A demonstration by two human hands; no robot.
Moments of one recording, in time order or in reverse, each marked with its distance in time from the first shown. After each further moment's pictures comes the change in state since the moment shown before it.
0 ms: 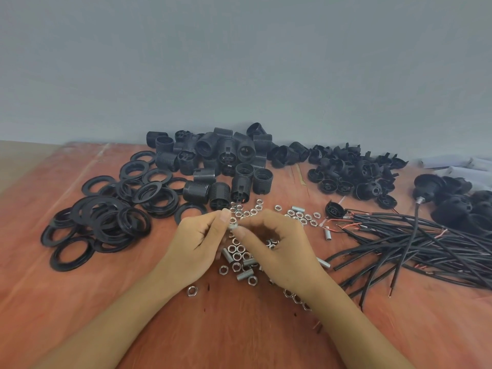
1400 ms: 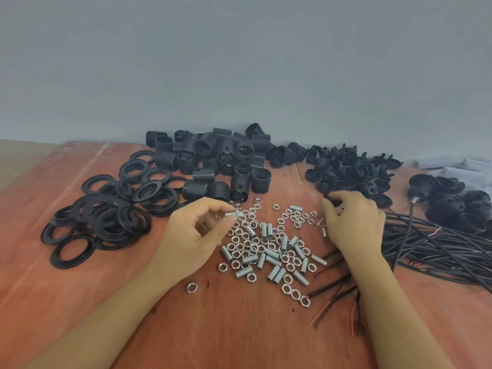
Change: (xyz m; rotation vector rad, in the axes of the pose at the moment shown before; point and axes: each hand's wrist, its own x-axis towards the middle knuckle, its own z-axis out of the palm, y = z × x) left_hand 0.002 0.006 -0.009 0.031 0.056 0.003; right_hand 0.014 0.037 -0.090 -0.906 0.346 0.491
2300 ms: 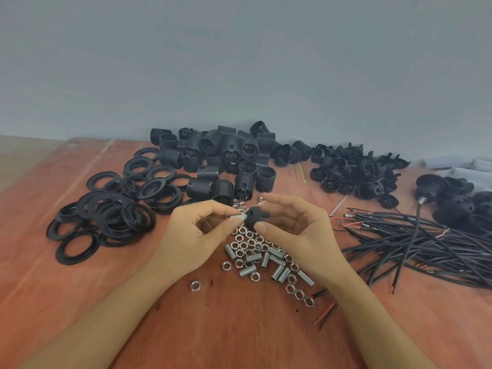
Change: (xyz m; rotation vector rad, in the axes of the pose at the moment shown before) left_hand 0.001 -0.002 -0.004 -0.099 -0.022 0.016; right_hand -0.050 -0.057 0.006 1.201 -0.499 -0.268
